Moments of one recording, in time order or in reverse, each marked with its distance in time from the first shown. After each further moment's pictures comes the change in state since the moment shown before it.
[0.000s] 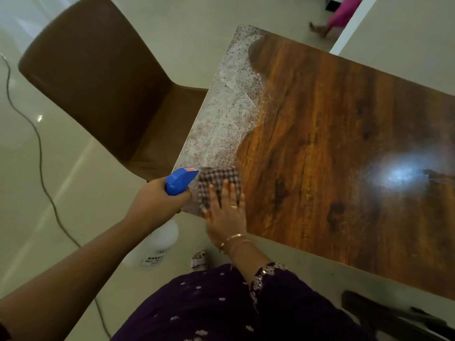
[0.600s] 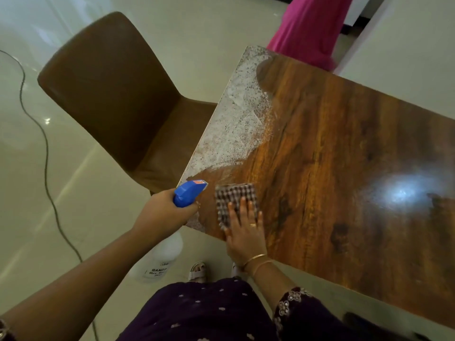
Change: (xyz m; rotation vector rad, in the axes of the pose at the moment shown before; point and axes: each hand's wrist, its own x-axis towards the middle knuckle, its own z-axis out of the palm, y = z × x) left_hand 0.007 0.006 -0.002 -0.001 -0.035 -0.031; right_hand -0.004 0.036 -0.006 -0.044 -0.041 -0.002
